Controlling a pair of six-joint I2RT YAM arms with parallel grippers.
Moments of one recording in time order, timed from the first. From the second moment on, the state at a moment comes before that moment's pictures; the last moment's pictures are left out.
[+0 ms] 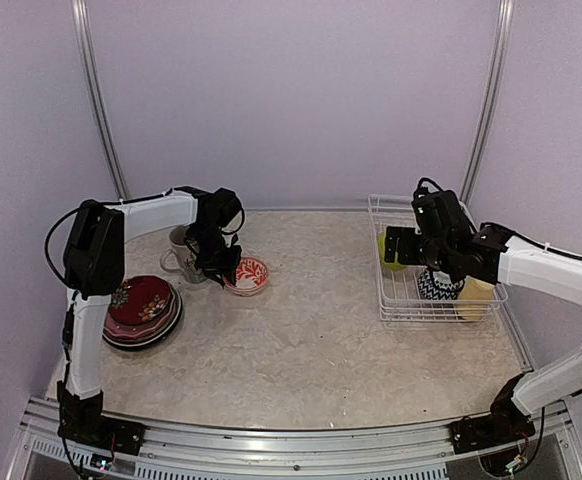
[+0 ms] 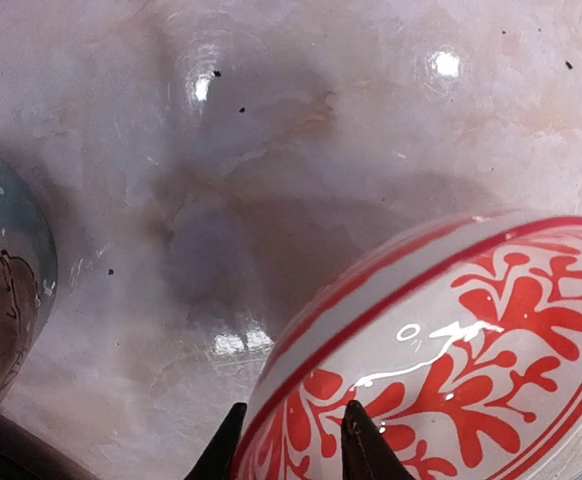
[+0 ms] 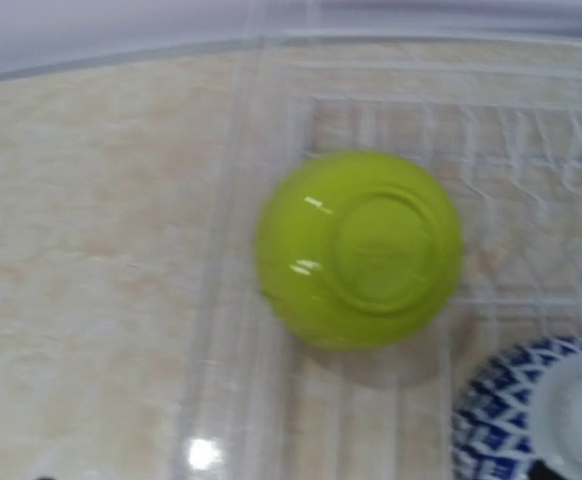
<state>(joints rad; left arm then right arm) -0.49 2.23 1.85 -1.02 0.11 -0.37 0.67 1.31 1.01 -0.33 0.51 0.45</state>
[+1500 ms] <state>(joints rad) -0.63 1.77 1.71 -0.86 0.10 -0.26 0.29 1.80 1.29 -0.33 0.17 0.33</state>
